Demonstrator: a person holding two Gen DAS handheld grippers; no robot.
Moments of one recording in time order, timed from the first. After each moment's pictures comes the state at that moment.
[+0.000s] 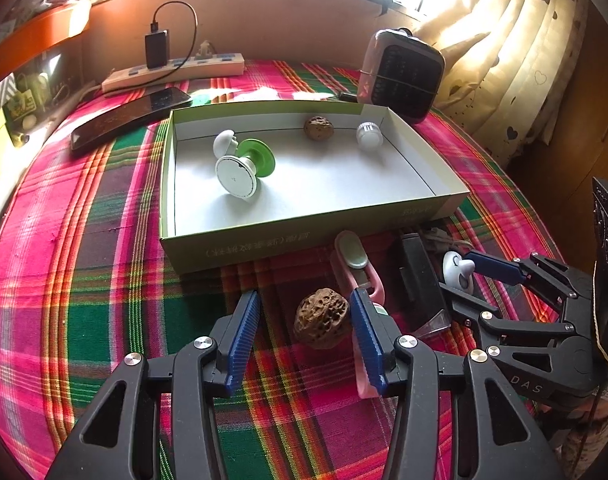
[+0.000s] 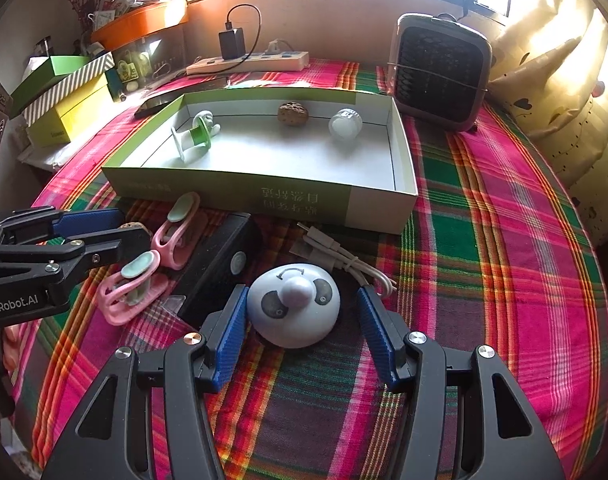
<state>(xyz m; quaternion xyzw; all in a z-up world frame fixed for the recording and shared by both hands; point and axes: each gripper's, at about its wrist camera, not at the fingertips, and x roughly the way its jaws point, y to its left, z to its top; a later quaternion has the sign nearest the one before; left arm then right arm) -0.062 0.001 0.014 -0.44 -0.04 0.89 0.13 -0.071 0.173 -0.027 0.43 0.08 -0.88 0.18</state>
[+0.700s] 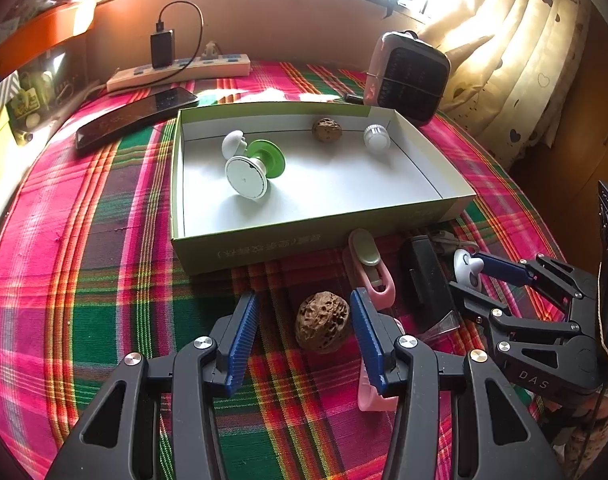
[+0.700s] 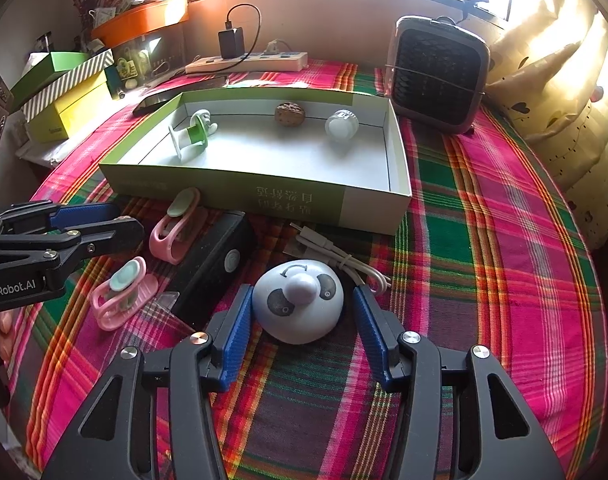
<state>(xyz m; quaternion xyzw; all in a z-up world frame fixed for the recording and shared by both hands) -0.063 -0.005 0.011 -0.44 -0.04 0.89 0.13 -0.072 0.176 -0.027 0.42 0.09 -0.88 0.18</state>
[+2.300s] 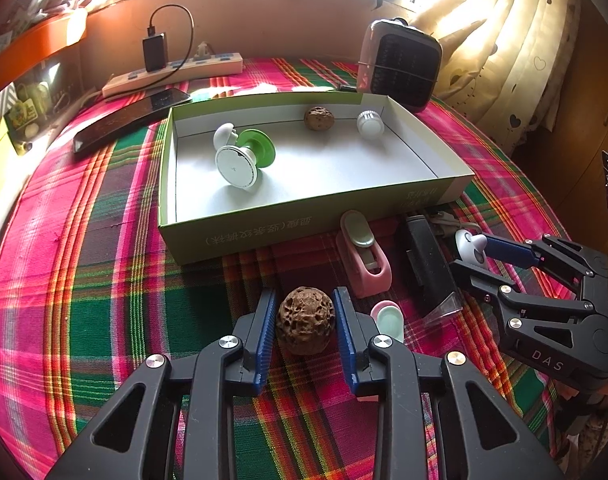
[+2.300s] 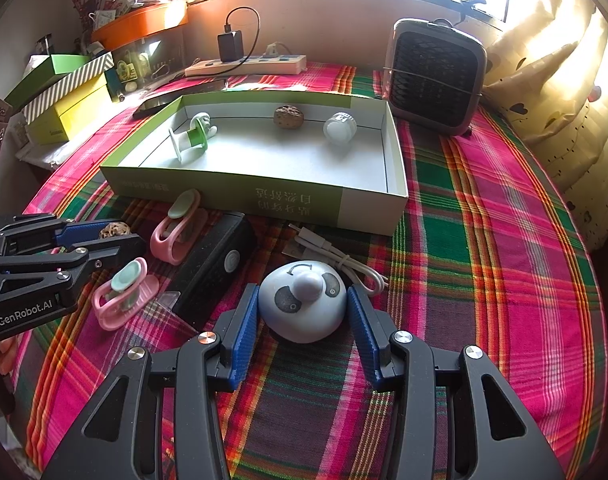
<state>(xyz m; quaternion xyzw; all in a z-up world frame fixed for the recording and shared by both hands) -0.057 0.002 0.007 -0.45 -0.01 0.89 0.12 -0.071 0.177 -0.025 0.42 0.09 -0.88 0.18</state>
